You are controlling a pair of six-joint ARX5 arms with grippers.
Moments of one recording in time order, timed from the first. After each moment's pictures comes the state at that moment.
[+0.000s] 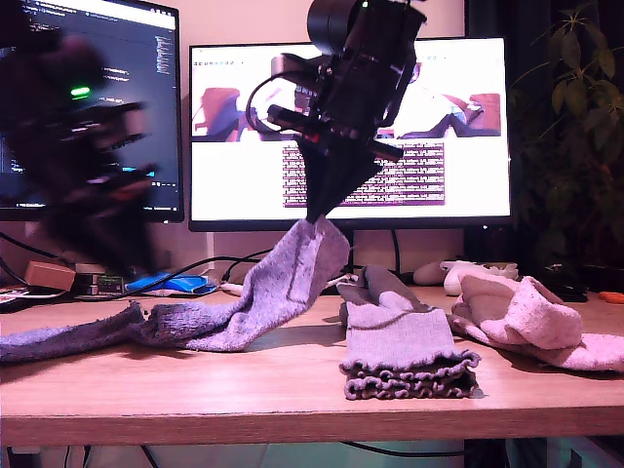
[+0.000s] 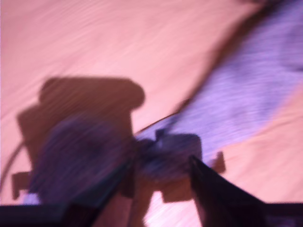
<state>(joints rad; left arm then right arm) -0.30 1.66 1.11 -0.44 0.26 0.20 0.57 2.03 1.85 -0.91 -0.15 -0.15</state>
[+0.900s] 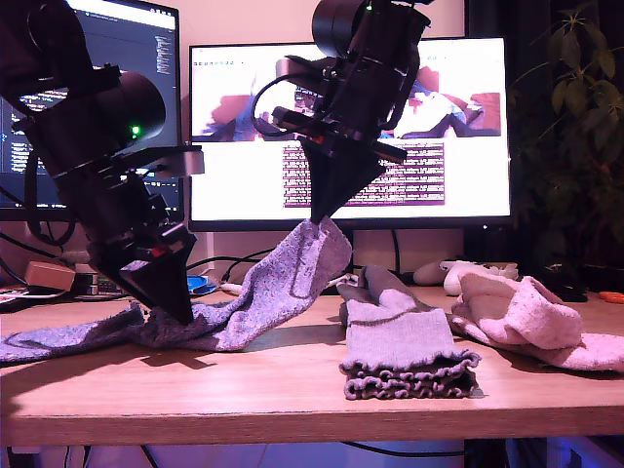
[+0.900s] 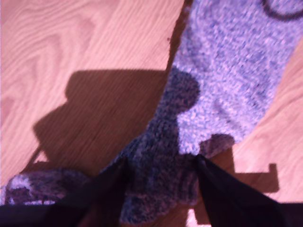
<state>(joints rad) -0.37 1.77 1.11 -0.40 0.18 0.40 0.56 2.03 1.85 -0.91 -0.15 -0.15</state>
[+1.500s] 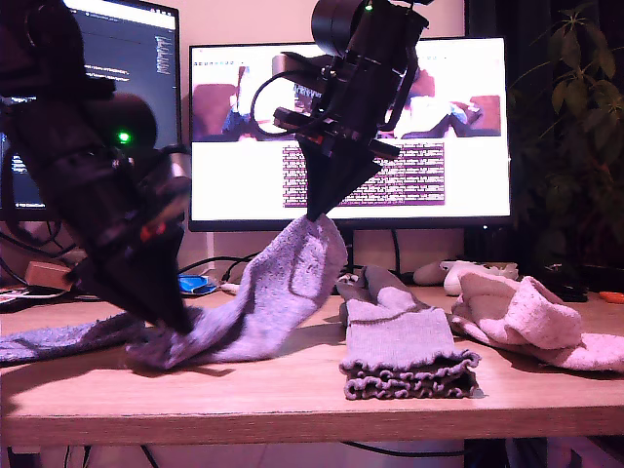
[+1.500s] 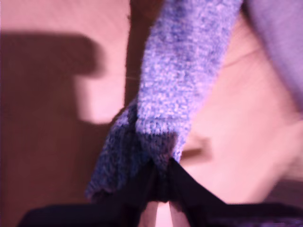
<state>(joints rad) -0.35 1.77 1.11 -0.61 0.52 0.13 0.56 2.03 1.85 -0.88 -0.15 -0.25</state>
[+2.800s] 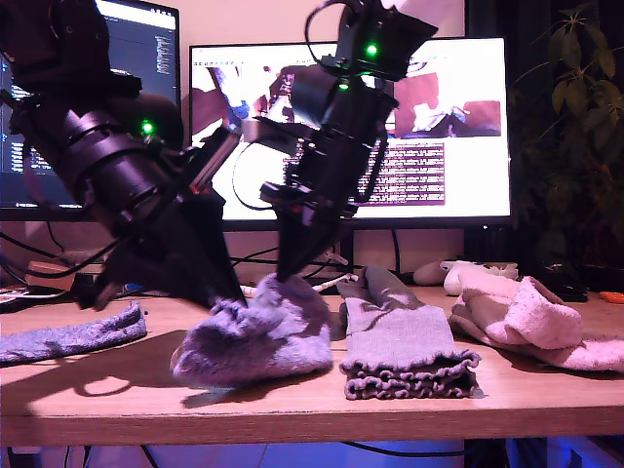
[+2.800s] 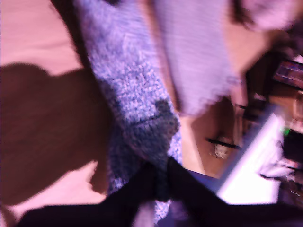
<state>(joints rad) -0.44 1.77 1.11 -0.67 0.72 -0.22 0.59 2.18 1.85 -0.77 -0.25 -0.42</state>
